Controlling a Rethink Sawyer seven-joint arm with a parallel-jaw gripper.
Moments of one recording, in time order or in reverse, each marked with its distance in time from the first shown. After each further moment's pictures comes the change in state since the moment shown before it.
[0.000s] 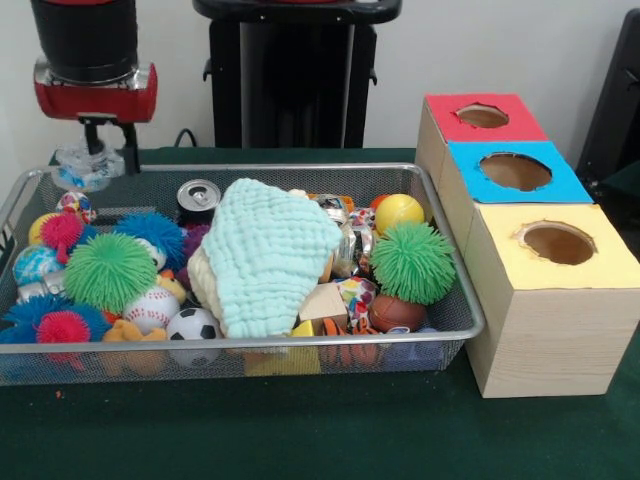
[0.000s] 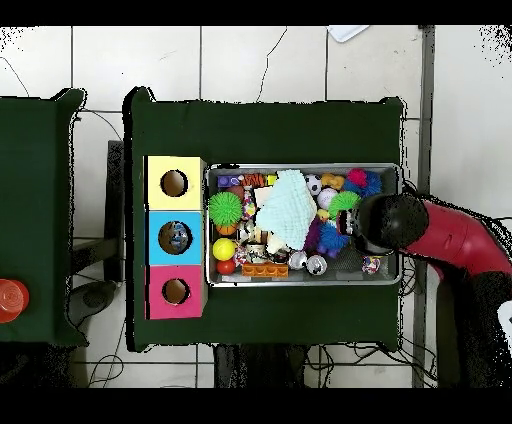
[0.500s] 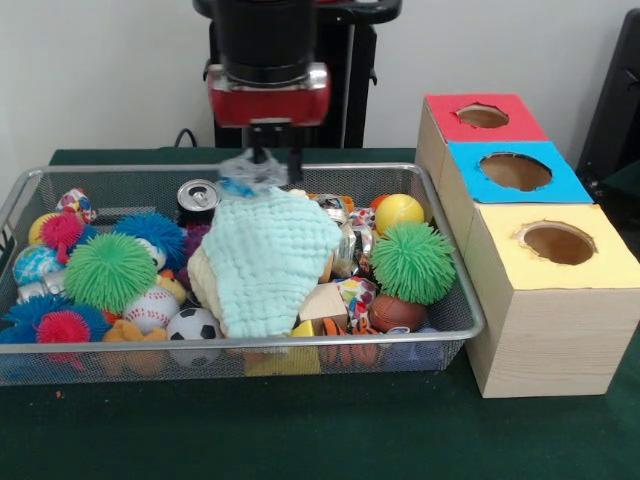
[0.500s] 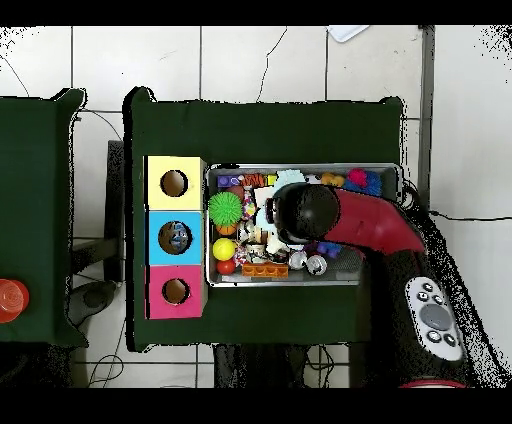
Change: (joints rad) arm 0.215 -0.014 -0.039 0.062 0.125 -0.078 0.080
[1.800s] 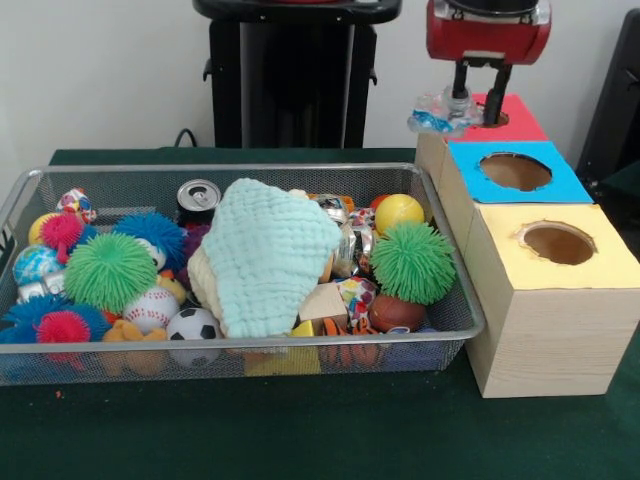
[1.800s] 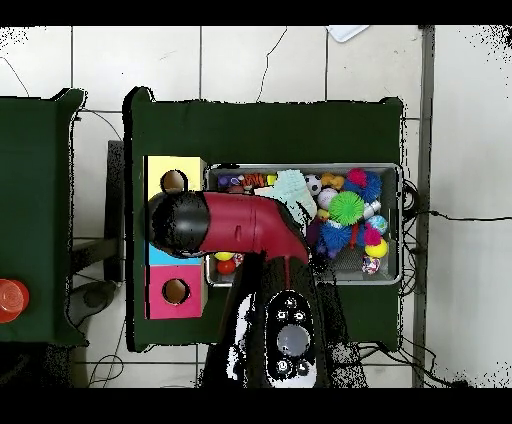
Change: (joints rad) arm 0.371 -0.083 -0.155 0.019 0.198 0.074 0.317
